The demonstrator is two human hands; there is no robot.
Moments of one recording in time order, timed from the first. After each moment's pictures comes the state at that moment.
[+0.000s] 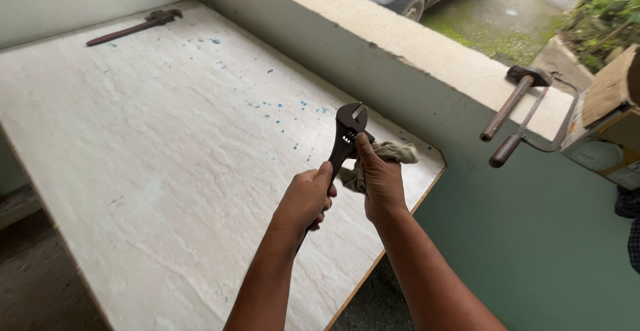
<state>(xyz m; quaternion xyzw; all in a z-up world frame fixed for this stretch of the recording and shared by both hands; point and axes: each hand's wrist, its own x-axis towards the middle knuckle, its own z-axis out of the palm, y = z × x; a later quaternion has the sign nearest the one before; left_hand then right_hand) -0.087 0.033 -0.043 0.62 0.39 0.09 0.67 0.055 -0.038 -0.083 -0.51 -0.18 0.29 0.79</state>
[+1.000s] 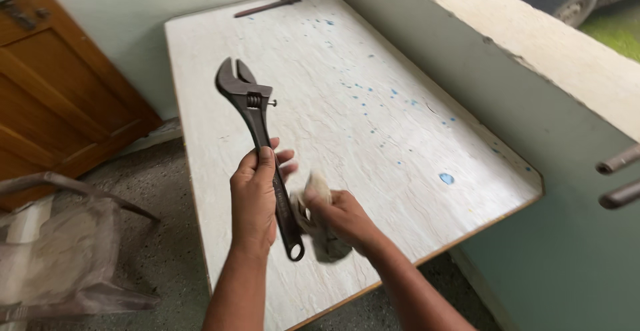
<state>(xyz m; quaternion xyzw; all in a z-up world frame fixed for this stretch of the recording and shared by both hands) -0.202 -0.005 -0.030 0.41 0.40 0.56 0.60 -0.052 -0.049 -0.116 -0.53 -0.46 0.56 0.44</state>
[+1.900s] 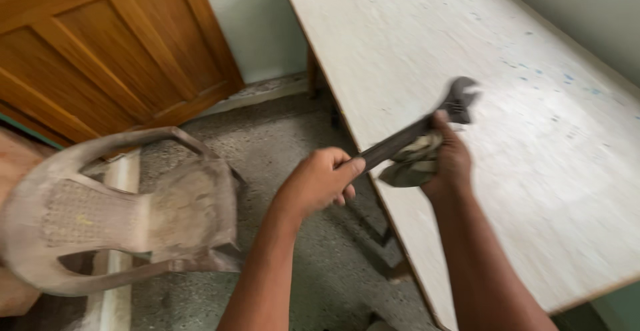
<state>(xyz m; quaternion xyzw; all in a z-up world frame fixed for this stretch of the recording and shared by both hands) -0.612 0.131 -0.013 0.68 0.53 0.13 0.49 -0.378 0.136 -0.103 -0.34 -0.13 0.51 0.78</state>
